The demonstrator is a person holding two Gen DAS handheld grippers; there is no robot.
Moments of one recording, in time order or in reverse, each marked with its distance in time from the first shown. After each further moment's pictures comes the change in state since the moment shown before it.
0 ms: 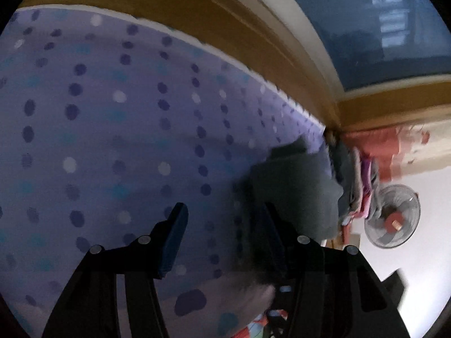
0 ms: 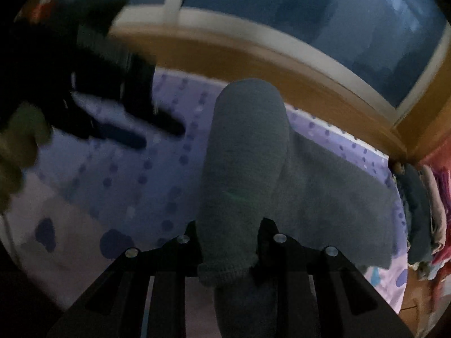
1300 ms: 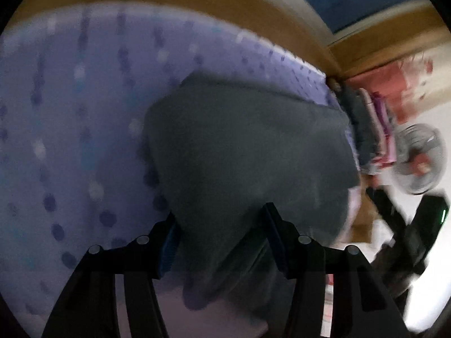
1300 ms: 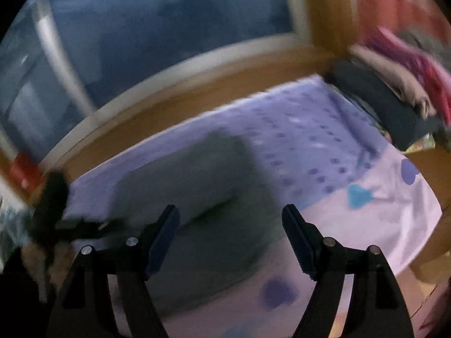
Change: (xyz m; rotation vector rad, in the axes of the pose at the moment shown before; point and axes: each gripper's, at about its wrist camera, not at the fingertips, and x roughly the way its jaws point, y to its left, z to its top) left arm 0.064 -0.060 -0.033 0.283 0.065 0.156; right arm -0.056 -0.231 -0.095 0.735 -0.130 0.205
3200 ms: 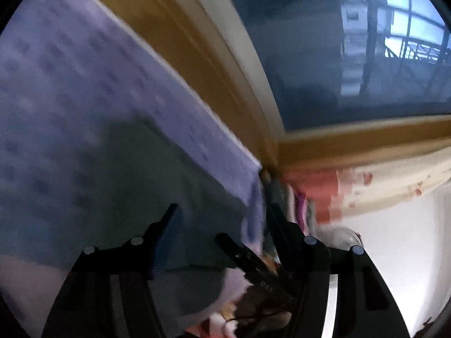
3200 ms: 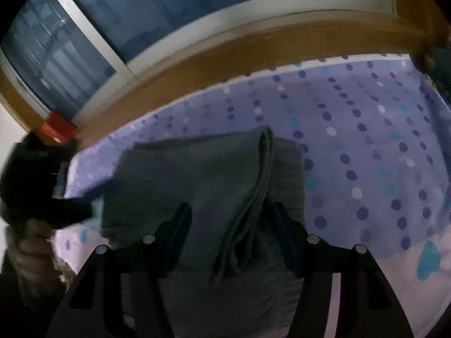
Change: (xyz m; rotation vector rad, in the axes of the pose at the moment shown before) left arm -0.070 0.035 -0.009 -0.443 -0.343 -0.380; right arm 0.094 0.056 -0.005 -0.227 0.257 0.207
